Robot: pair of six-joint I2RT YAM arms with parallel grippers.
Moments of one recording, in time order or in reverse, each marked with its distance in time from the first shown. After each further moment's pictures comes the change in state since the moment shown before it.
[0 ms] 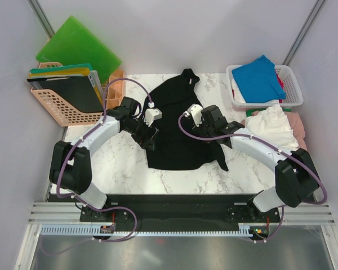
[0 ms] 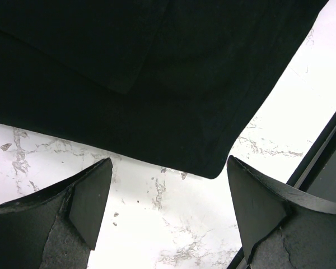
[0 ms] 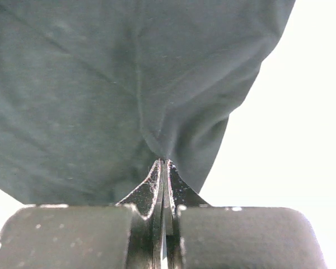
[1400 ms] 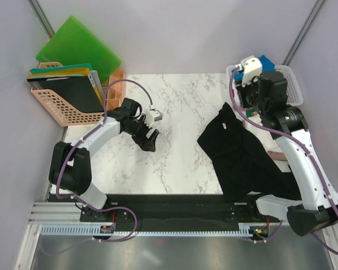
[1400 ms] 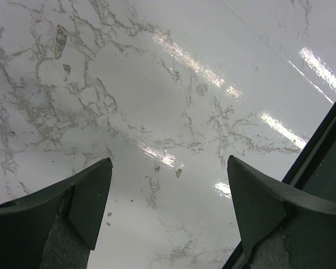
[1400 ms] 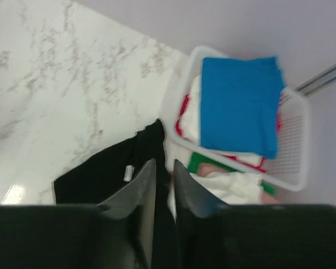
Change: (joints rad) left arm -0.007 -0.007 -0.016 -0.004 0.005 0.000; right arm -0.295 -0.320 0.477 -0.270 0.068 0.002
